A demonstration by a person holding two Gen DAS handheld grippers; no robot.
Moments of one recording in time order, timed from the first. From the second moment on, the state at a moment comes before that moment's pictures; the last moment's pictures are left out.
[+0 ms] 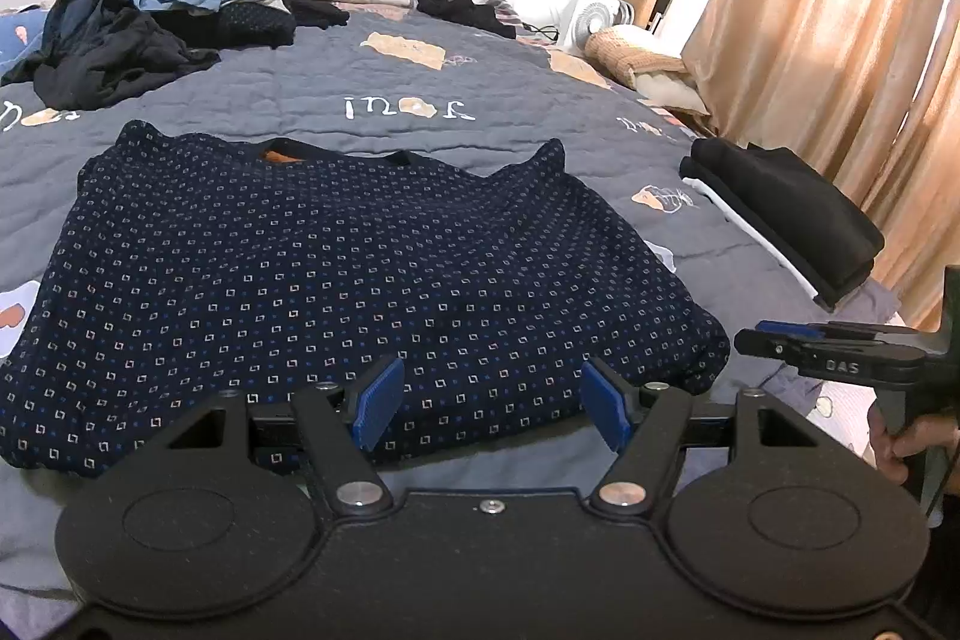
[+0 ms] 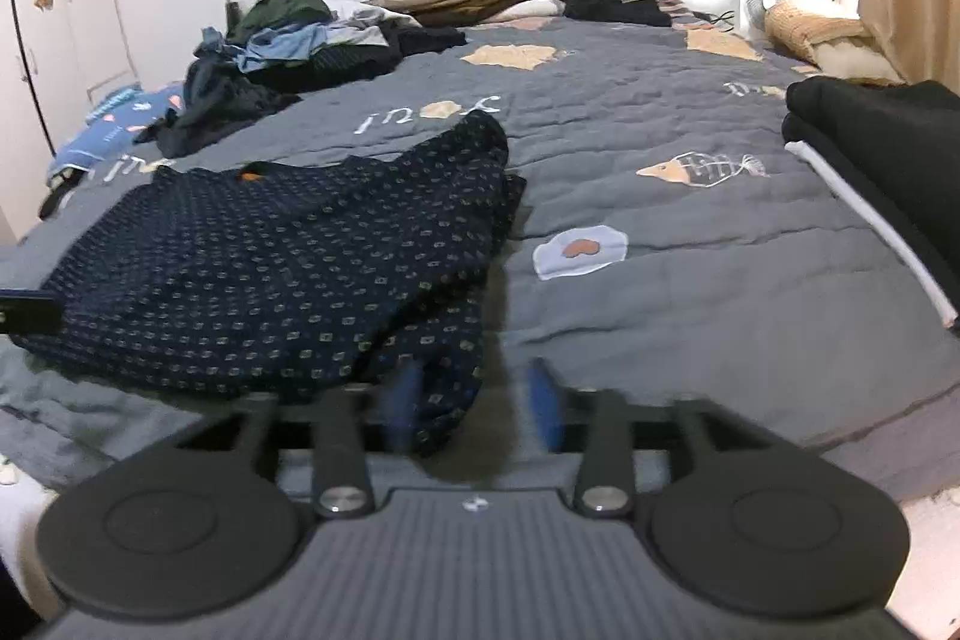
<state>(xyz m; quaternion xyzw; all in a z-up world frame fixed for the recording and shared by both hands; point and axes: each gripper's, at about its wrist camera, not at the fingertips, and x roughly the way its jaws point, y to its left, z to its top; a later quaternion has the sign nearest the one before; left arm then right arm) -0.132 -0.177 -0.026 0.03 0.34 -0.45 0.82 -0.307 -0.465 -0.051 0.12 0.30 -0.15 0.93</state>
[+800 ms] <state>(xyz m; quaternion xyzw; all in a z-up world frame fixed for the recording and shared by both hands) -0.135 -0.180 -0.028 0.04 0.35 -0.45 0.82 -0.278 -0.408 -0.075 -0.24 0.31 -0.13 0.91</state>
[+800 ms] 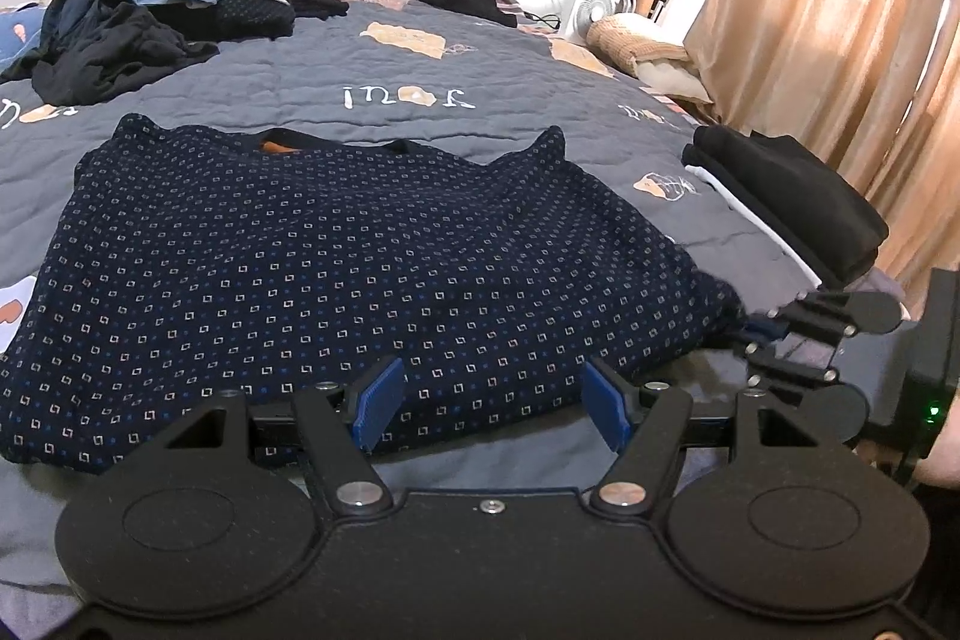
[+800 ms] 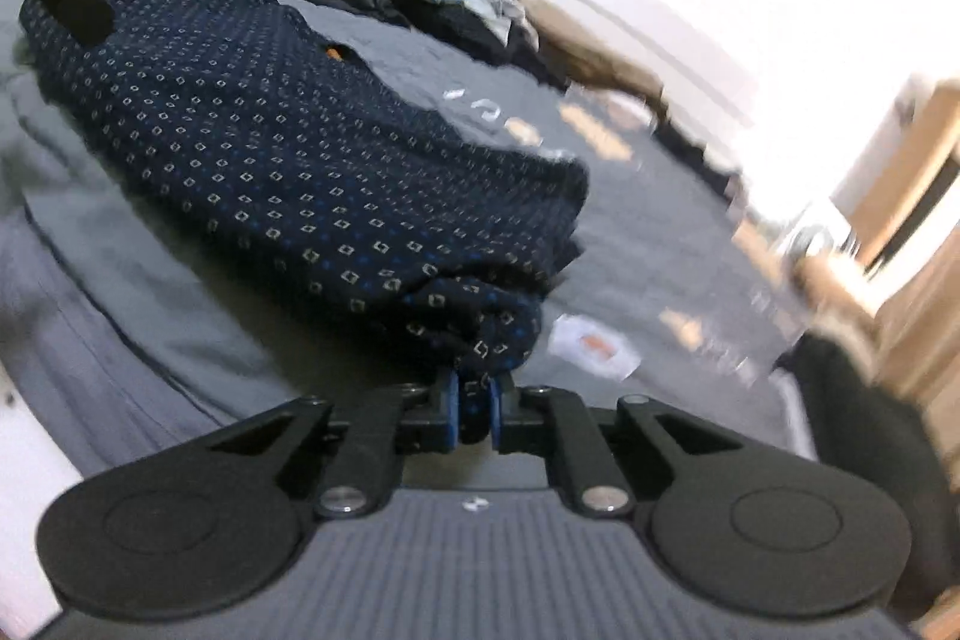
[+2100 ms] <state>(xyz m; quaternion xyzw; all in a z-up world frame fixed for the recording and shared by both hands) -0.137 -0.182 -0.030 0.04 0.35 -0.45 0.82 -0.279 -0.512 -0.072 0.30 0.27 -0.11 0.91</state>
